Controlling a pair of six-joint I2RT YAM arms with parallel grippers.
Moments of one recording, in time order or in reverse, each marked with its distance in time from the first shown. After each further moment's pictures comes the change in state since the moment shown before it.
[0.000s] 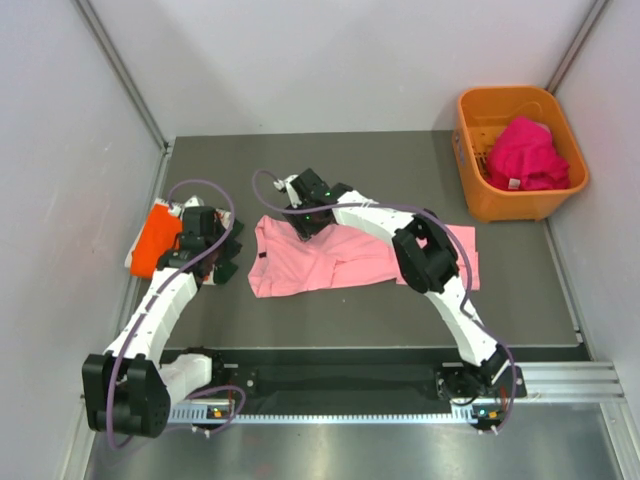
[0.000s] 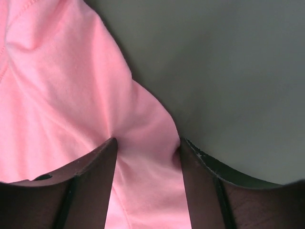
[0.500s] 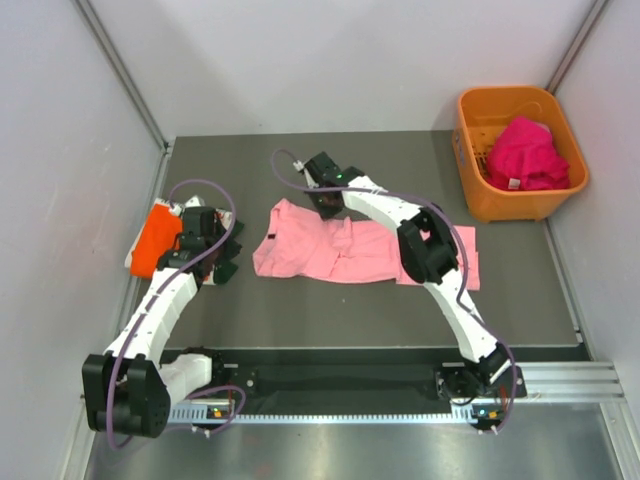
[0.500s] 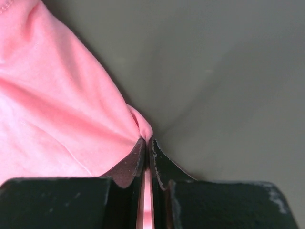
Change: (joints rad) left arm 0.000 0.000 -0.003 -0.001 -0.001 0.027; right arm -0.069 0.090 0.184 -0.150 0.135 0.037
